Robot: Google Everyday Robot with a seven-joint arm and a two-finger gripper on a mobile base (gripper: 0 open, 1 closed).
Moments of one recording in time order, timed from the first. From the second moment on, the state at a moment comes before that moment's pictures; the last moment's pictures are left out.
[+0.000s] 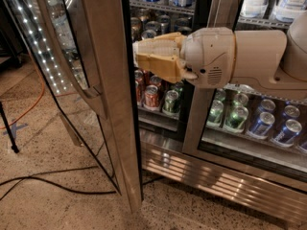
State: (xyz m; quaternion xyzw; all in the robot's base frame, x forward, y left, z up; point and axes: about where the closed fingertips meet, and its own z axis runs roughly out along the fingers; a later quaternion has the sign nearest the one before) arm 0.449 0.017 1.025 -0.50 0.55 0.39 0.54
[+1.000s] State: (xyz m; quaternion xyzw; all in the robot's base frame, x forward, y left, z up) arm 0.449 0.017 1.025 -0.50 0.55 0.39 0.54
